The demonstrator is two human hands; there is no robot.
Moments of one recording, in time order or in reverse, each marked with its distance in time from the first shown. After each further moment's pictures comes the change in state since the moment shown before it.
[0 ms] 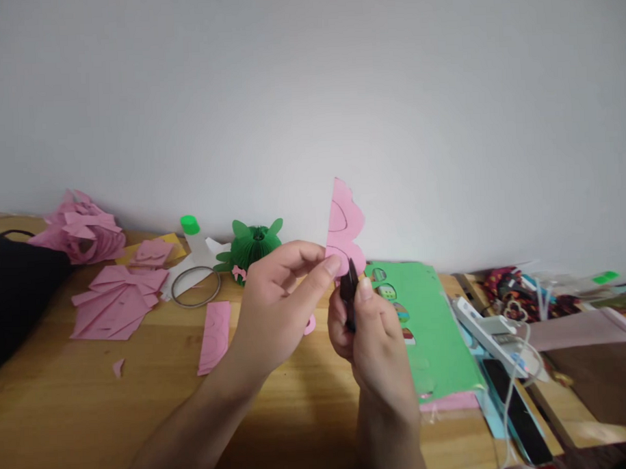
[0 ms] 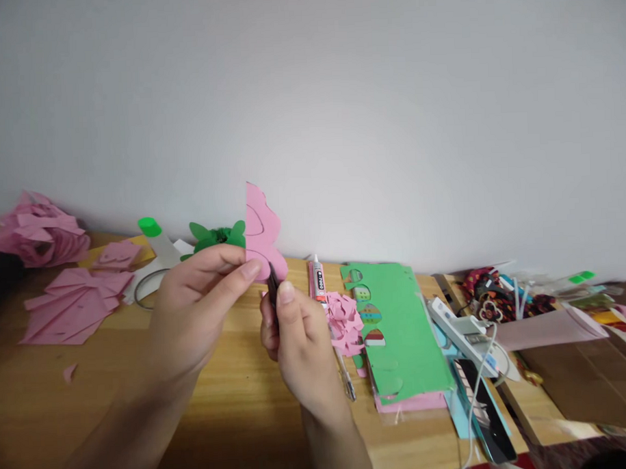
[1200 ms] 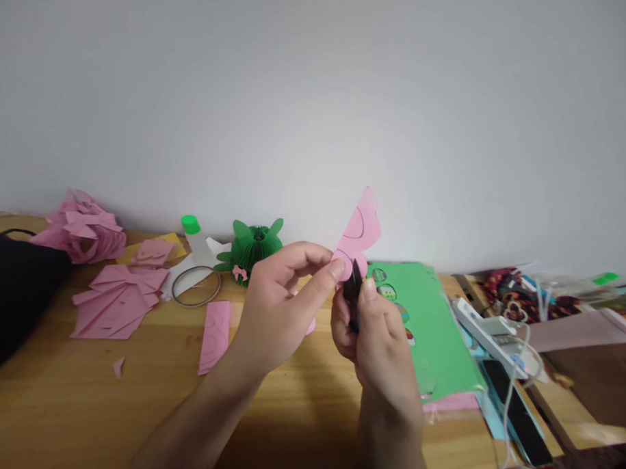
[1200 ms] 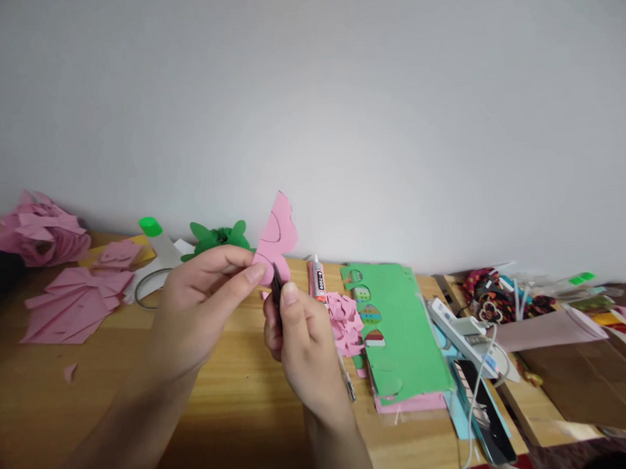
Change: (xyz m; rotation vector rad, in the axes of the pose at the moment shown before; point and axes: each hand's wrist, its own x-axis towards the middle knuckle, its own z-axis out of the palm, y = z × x) left_hand 0.000 -0.002 -0.003 0.008 -0.077 0.009; right_hand -0.001 -0.003 -0.001 0.031 -0.014 -0.022
